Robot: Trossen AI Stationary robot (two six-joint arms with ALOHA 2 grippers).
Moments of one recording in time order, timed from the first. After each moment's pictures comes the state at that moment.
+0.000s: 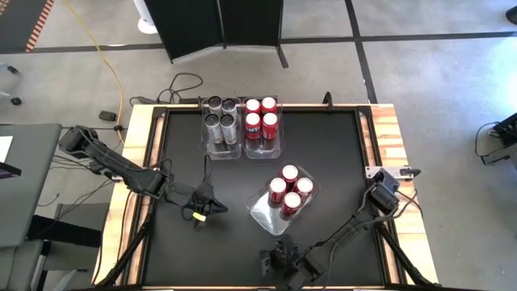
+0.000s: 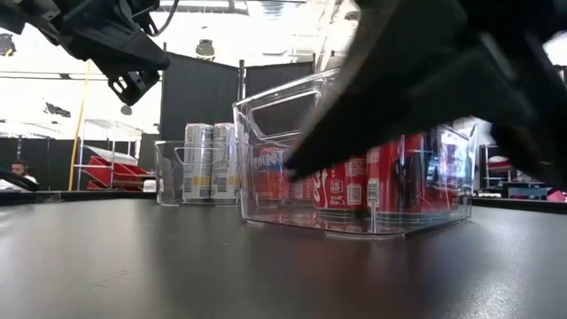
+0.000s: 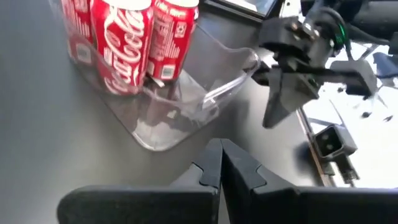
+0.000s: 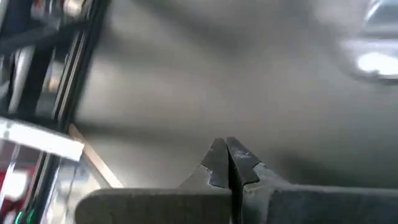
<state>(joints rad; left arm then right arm) -0.43 1.11 0.51 0.21 -0.24 -0.45 0.73 2.22 1.56 -0.38 0.81 1.94</state>
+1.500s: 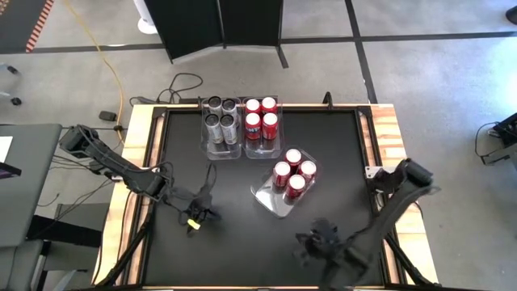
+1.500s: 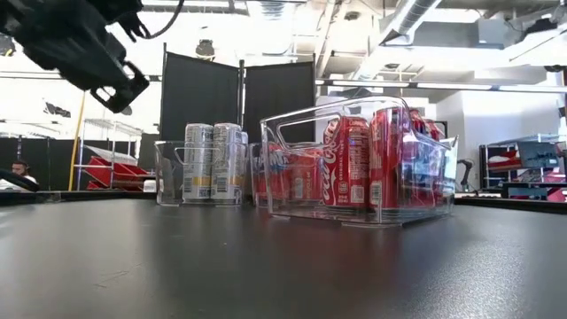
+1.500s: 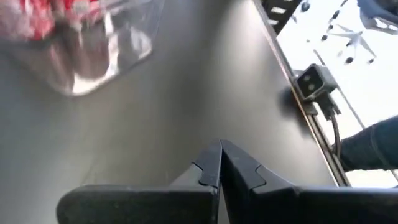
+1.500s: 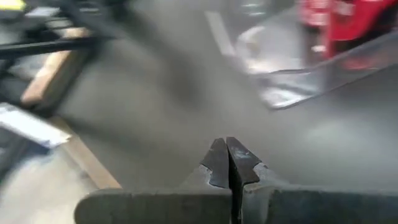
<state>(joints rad) -0.46 1.11 0.51 0.10 -0.12 -0.38 0.86 1.81 1.56 -1.01 0.86 1.87</state>
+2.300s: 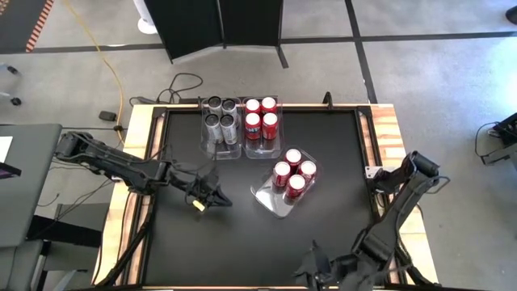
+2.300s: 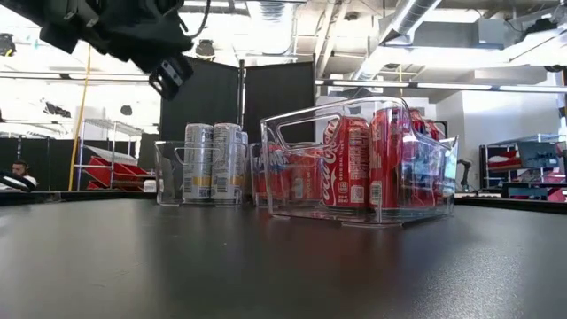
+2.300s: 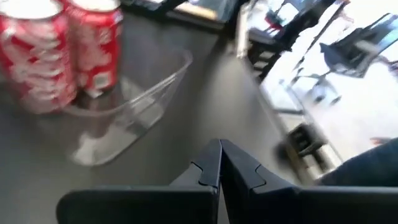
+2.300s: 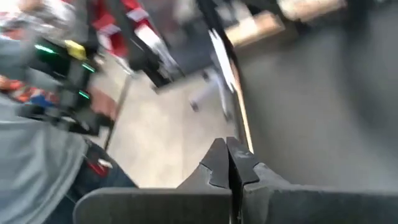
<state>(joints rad) -0.17 1.11 0.51 0.27 0.16 -0.27 0.90 1.74 1.54 -0.35 0.60 0.91</state>
